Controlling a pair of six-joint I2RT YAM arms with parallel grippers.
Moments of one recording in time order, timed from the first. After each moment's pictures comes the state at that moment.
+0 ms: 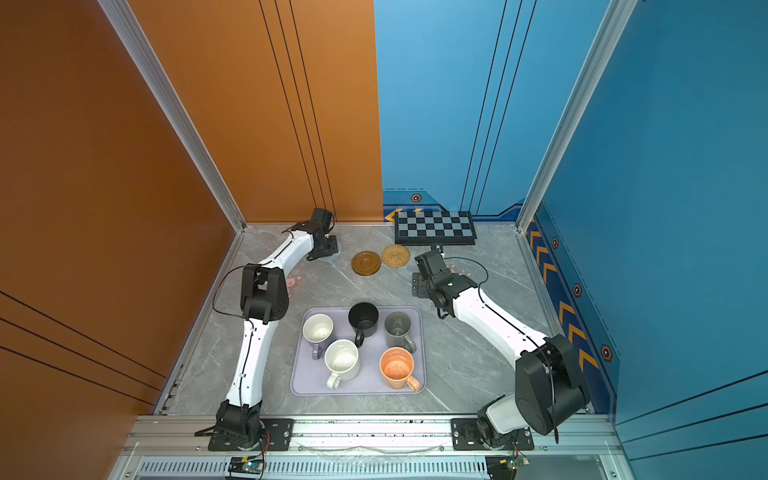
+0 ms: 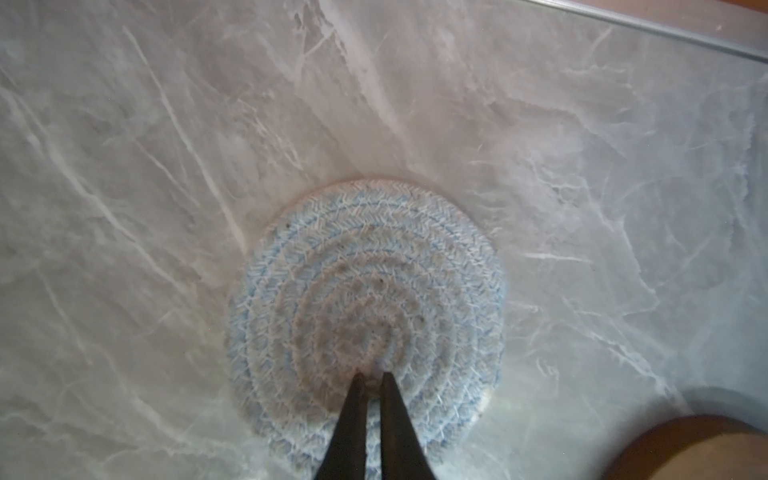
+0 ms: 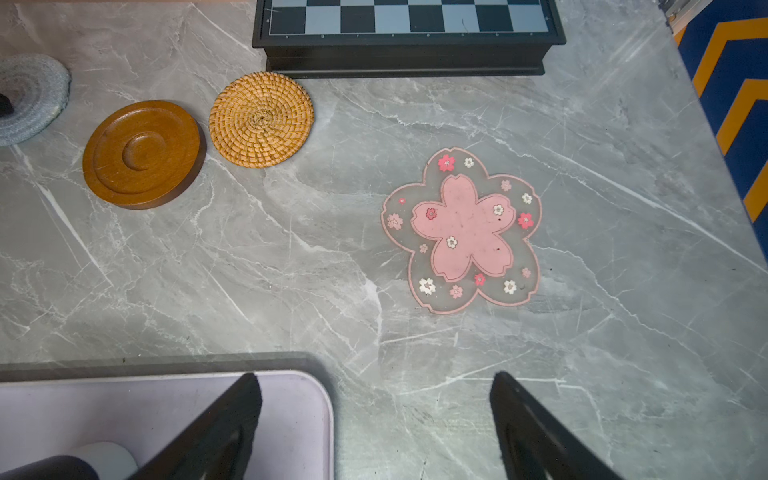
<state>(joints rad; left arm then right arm) -0.21 2.54 2.26 -0.78 -0.11 -0.42 0.49 1.46 1.08 -0.50 0.35 0.39</state>
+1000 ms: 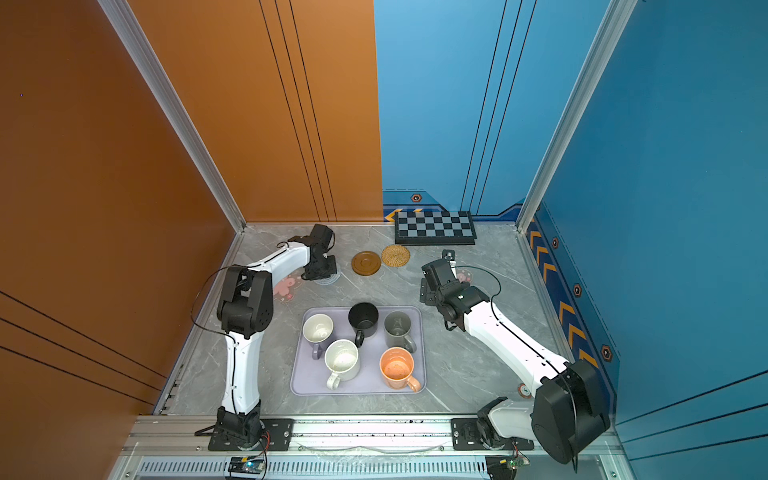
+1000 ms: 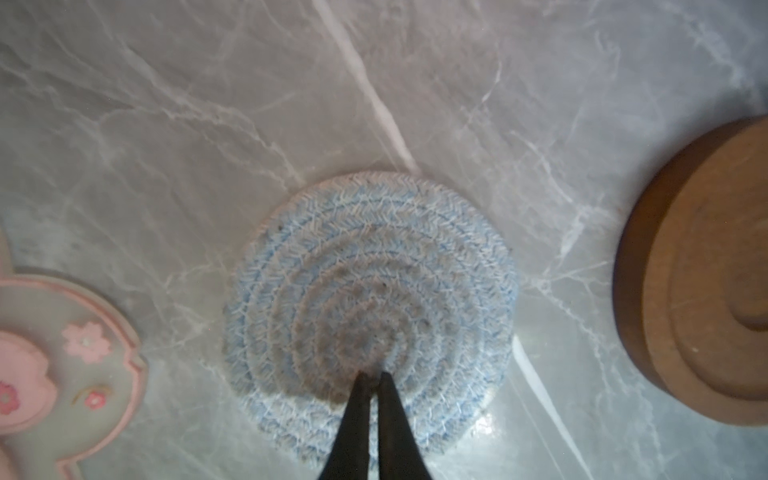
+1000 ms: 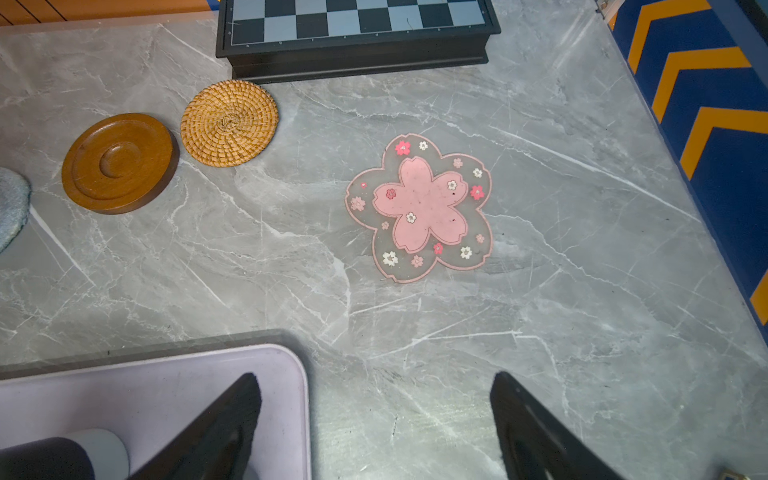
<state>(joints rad) -0.28 2.21 1.72 -0.76 -0.09 -0.47 0.49 1.31 0.98 -0.56 0.41 0.47</state>
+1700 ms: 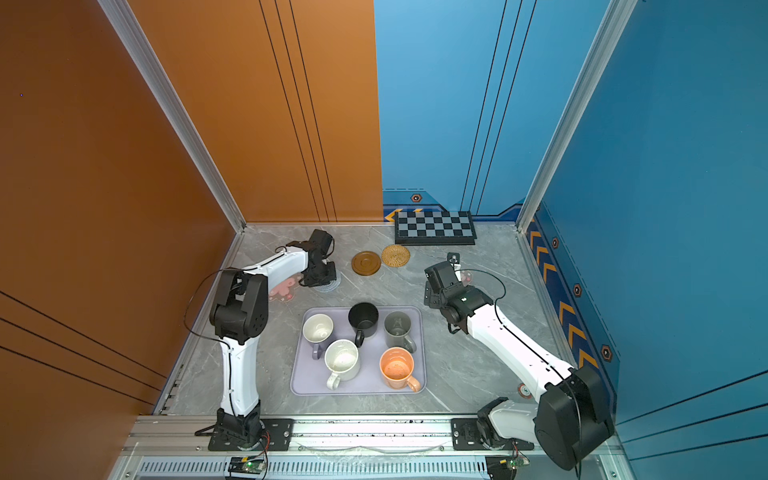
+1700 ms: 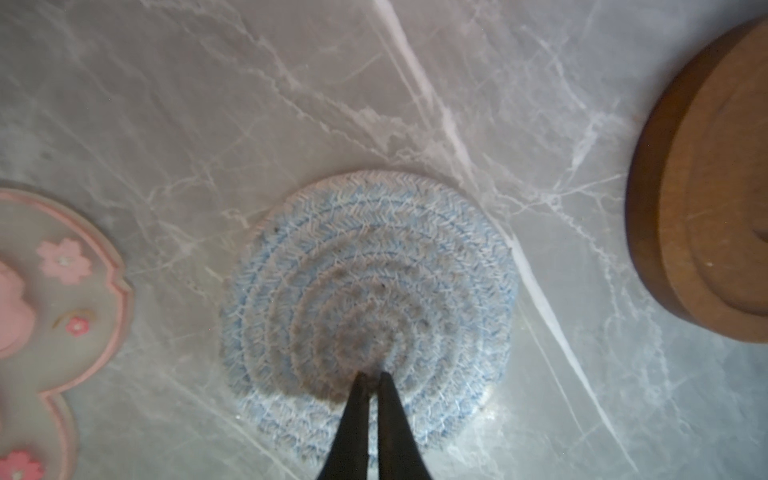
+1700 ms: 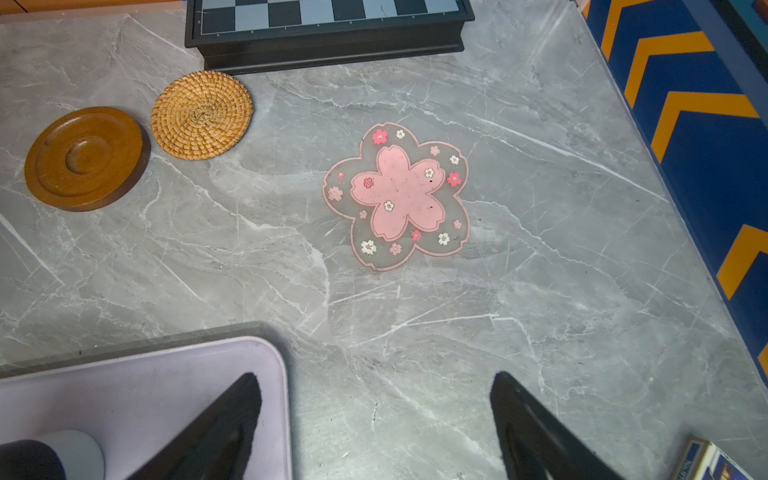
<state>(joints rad) -0.29 2.14 1.61 -0.74 -0.06 -0.48 0.48 1.28 0.96 -0.60 0.44 0.49</state>
